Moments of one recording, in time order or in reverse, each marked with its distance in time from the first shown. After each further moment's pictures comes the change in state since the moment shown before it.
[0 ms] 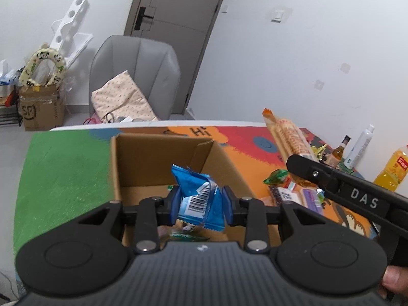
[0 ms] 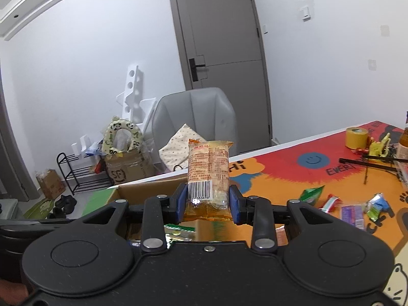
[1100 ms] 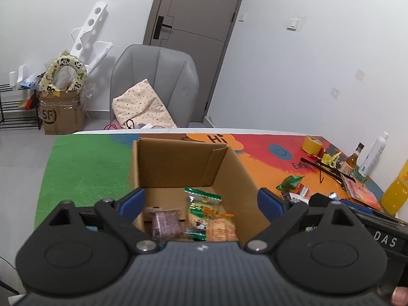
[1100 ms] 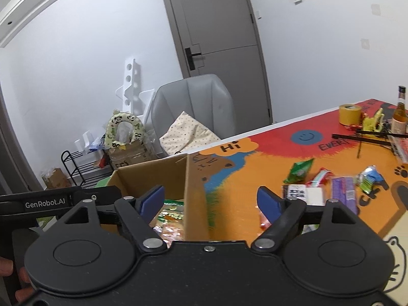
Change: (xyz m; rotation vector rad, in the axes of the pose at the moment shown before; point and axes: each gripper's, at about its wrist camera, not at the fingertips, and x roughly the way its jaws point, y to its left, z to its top) left arm -0.022 -0.011 -0.003 -0.008 -0.048 0.092; right arm -0.028 -0.023 -0.016 0.067 0.053 0.007
